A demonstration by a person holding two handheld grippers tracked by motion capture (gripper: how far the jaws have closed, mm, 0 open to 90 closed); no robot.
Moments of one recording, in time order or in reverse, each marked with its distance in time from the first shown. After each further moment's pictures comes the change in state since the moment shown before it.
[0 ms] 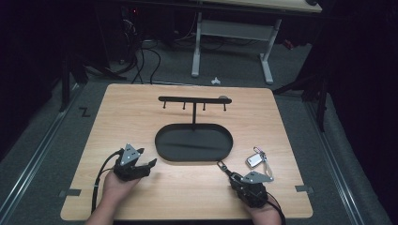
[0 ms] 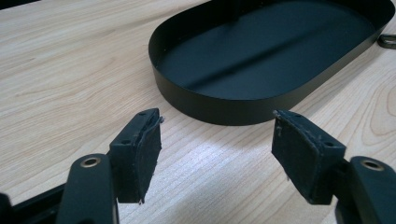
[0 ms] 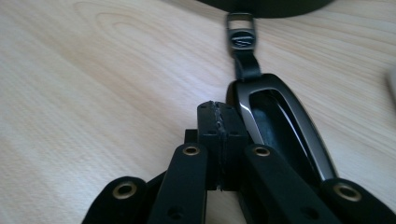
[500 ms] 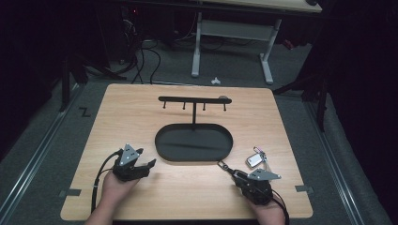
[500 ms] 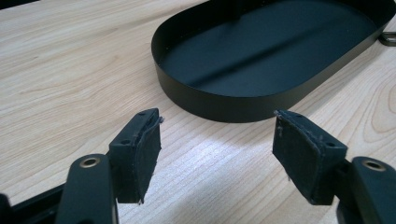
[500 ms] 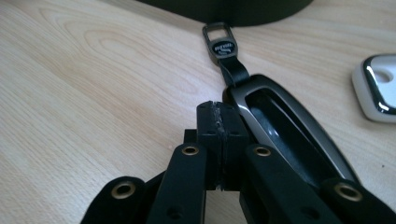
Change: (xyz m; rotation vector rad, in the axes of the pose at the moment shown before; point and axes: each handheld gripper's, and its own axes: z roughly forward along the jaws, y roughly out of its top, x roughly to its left) left arm 0.002 -0.002 -0.004 -0.001 0.009 -0.003; right arm -0.014 0.001 -0.007 -0.039 0.018 0.036
